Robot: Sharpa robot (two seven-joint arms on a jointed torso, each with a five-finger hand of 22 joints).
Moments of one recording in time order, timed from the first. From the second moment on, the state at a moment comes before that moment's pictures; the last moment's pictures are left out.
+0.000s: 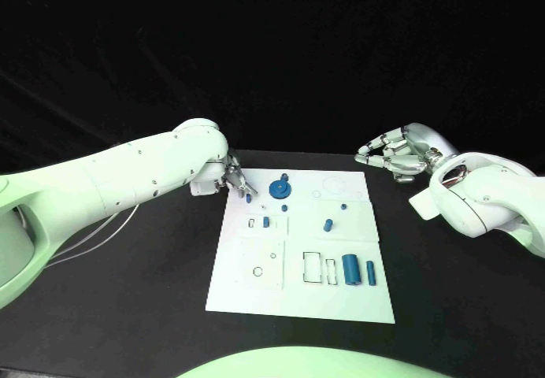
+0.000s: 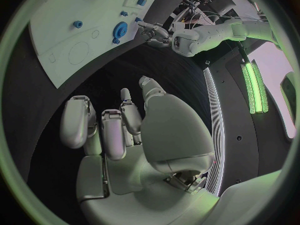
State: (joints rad) left arm 1.31 -0.52 -0.03 1.05 -1.07 0.33 -0.65; left_hand 1.12 -0.09 0.19 0.29 0.05 0.96 0.06 0.41 0.74 1.31 -0.01 1.20 1.08 1.47 -0.07 1.45 1.31 0.11 1.21 0.04 1.32 0.96; right arm 1.34 -0.96 -0.13 1.62 -0.77 -0.48 -0.04; right_hand 1.32 -0.08 0.05 0.17 0.40 0.98 0.13 0.21 0.19 1.32 0.05 1.31 1.26 1.47 -0.02 1.45 1.31 0.07 1.39 0.09 1.22 1.31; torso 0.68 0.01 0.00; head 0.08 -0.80
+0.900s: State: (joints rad) left arm 1.31 -0.52 -0.03 1.06 -1.05 0.33 -0.65; left_hand 1.25 -0.04 0.28 0.27 0.05 0.97 0.06 0.41 0.71 1.31 -0.01 1.20 1.08 1.47 -0.07 1.45 1.31 0.11 1.22 0.04 1.32 0.97; right arm 1.34 -0.95 -0.13 1.61 -0.77 -0.48 -0.04; right_hand 1.32 -0.08 0.05 0.17 0.40 0.98 0.13 0.21 0.19 1.32 0.05 1.31 1.26 1.47 -0.02 1.45 1.31 0.07 1.39 0.09 1.22 1.31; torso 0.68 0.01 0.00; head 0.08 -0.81
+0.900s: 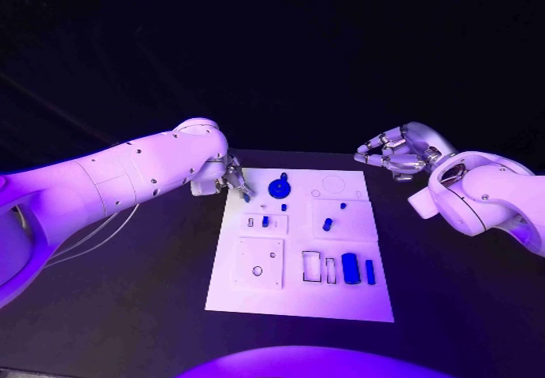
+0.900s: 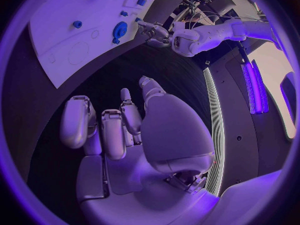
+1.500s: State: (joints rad) left arm 1.31 -0.53 -0.03 1.07 -1.02 0.33 -0.65; left_hand 1.35 -0.07 0.49 0.27 0.05 0.96 0.07 0.43 0.70 1.30 -0.01 1.20 1.06 1.47 -0.07 1.45 1.31 0.11 1.22 0.04 1.32 0.99; right arm 1.34 -0.95 -0.13 1.61 -0.77 -0.48 -0.04; right_hand 1.32 -0.08 0.05 0.17 0.41 0.98 0.13 0.21 0.19 1.32 0.05 1.31 1.26 1.47 -0.02 1.45 1.31 0.07 1.39 0.09 1.21 1.31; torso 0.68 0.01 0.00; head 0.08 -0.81
